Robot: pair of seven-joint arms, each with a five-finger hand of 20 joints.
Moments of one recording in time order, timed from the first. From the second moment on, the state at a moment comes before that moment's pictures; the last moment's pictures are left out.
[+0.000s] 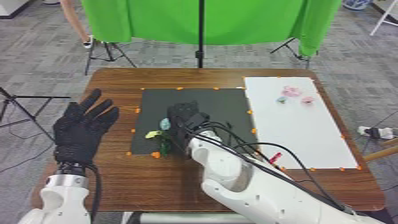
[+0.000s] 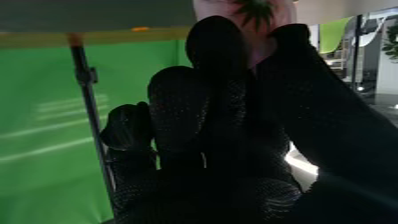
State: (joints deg) left arm 124.2 -63.2 -93.9 -125.2 32.1 9.3 16.0; right arm -63.5 -68.8 27.0 -96.9 -142.1 -0.5 32.1
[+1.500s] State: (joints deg) left arm 125.9 -62.8 -93.8 -125.3 32.0 9.5 17.4; right arm -58.1 -56.0 32.8 -102.7 -128.7 13.2 45.6
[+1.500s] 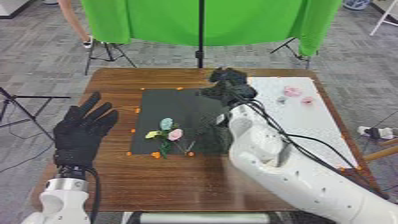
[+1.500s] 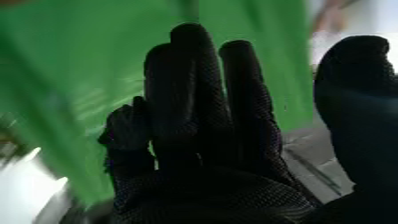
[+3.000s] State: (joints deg) left arm 125.9 -62.8 -93.0 -125.3 31.8 9.9 17.9; right arm -51.3 -45.5 26.2 -82.8 -124.4 1.4 52.5
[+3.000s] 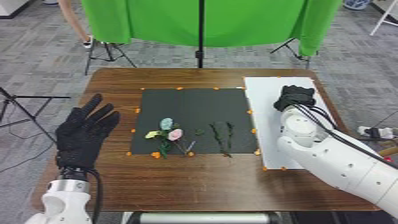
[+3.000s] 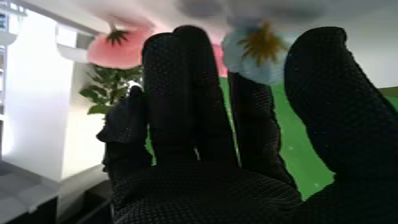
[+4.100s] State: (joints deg) left arm 126.0 -63.5 -93.7 -125.4 31.9 9.8 16.8; right arm -58.1 -47.6 32.4 -98.9 -132.3 12.7 37.6
